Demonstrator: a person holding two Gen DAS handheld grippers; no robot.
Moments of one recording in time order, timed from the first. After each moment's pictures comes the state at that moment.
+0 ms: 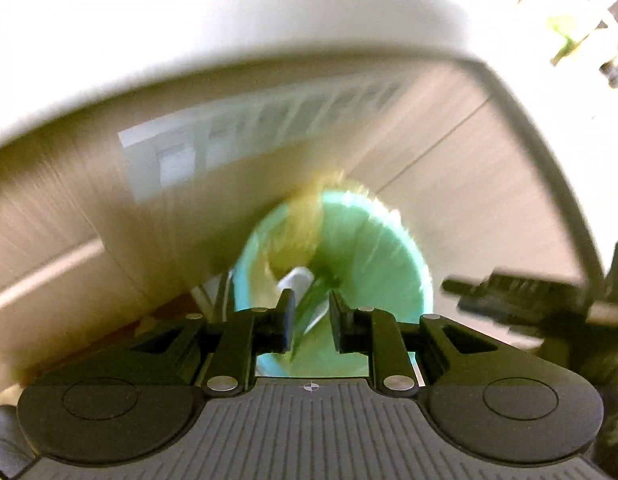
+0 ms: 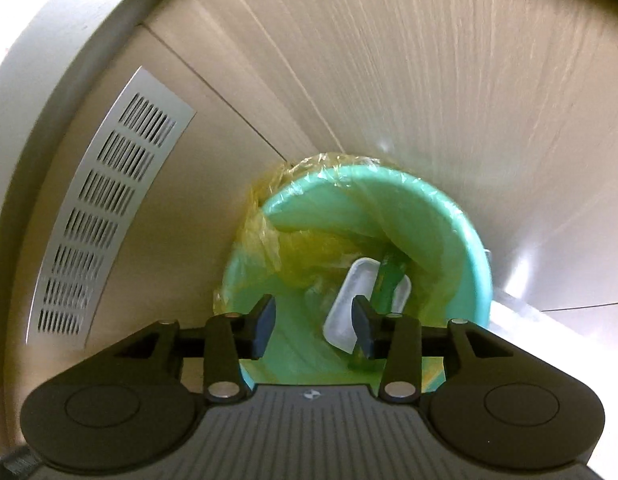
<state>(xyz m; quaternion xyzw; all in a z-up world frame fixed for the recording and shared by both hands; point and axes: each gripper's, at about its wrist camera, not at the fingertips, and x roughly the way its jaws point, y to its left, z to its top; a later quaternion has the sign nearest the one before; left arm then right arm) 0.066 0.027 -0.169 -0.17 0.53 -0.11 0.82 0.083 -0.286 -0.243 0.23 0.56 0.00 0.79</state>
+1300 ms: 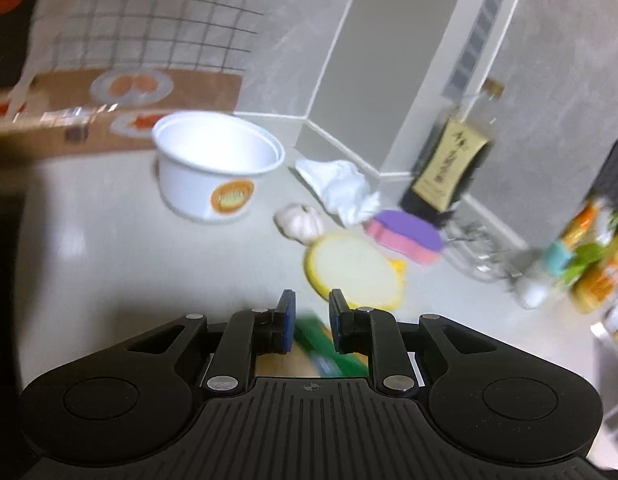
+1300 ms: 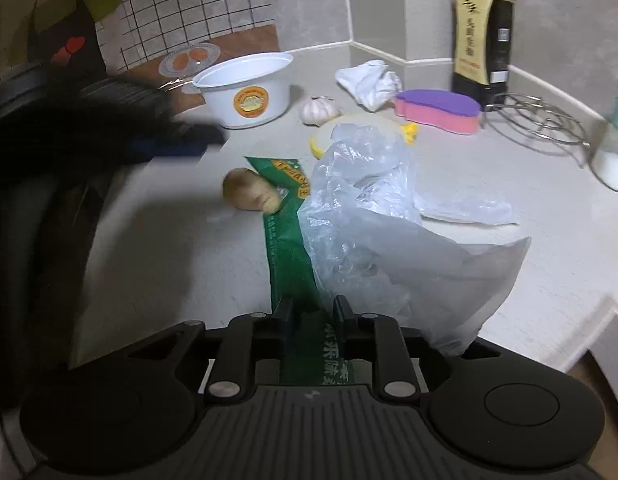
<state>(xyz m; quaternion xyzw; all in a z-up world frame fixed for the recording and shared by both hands) 0.325 0.138 -0.020 -0.13 0.32 -0.06 0.94 0.214 -0.054 -0.053 -0.01 0.40 0.17 0.90</state>
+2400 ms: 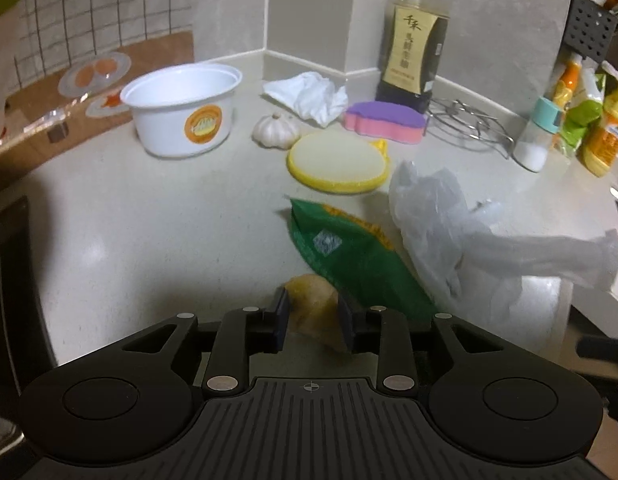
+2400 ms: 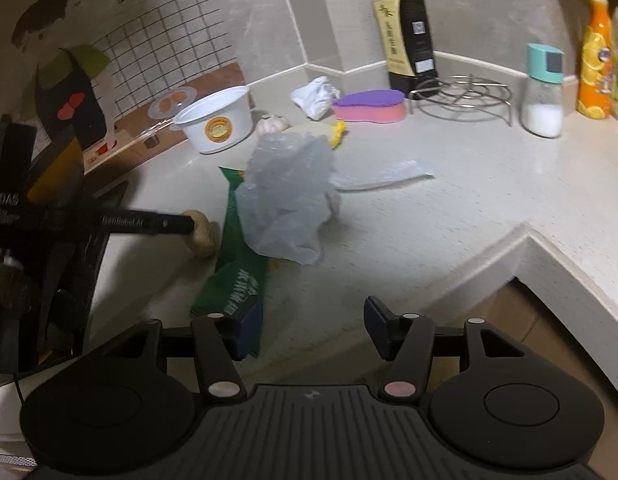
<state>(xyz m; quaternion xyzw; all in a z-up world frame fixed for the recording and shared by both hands) 0.273 0.104 -0.039 0.01 0.39 -0.09 0.92 0.165 -0.158 -0.048 0.07 0.38 0.17 0.91</state>
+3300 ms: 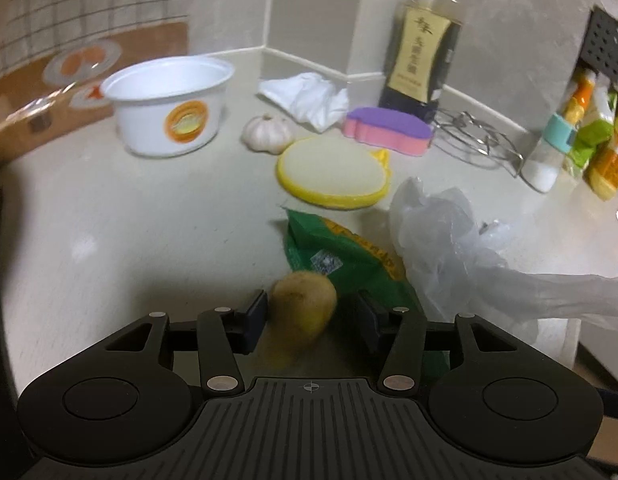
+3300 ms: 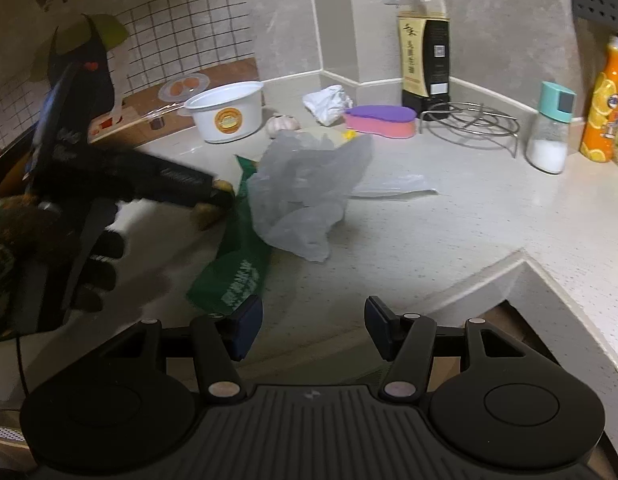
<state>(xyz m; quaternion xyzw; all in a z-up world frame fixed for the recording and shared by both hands) 0.303 0.093 -0.057 -0.02 0.39 -0.09 0.92 0.152 -0.131 -0.050 -0.01 0.35 0.18 0.92</state>
